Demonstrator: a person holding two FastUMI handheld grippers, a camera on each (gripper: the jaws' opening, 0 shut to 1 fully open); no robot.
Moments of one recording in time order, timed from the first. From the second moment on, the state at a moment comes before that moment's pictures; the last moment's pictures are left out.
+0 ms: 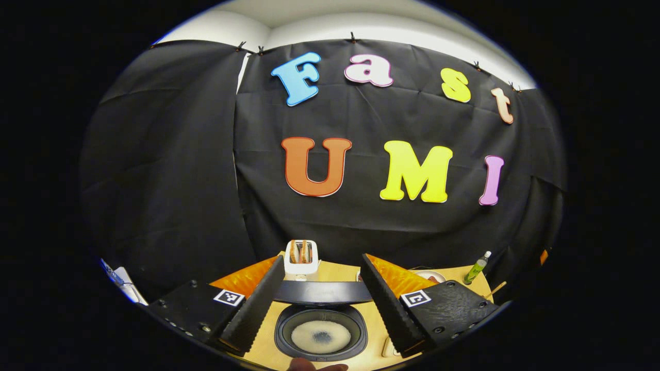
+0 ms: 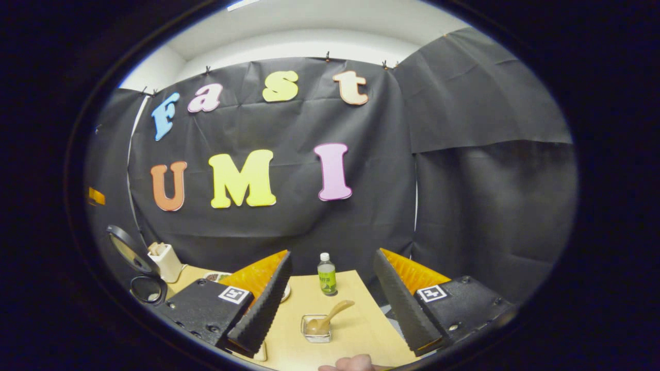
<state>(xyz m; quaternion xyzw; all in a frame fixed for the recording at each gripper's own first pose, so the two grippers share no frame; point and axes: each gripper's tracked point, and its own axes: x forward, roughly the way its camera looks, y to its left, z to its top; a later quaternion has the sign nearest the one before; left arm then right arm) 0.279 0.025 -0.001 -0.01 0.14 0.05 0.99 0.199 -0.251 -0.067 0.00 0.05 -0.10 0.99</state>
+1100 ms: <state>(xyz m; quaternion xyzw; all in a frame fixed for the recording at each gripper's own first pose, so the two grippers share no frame) 0.225 0.004 -0.163 -0.05 0.29 0.01 0.96 0.119 -0.183 -0.046 -0.01 0.04 -0.09 1.00</state>
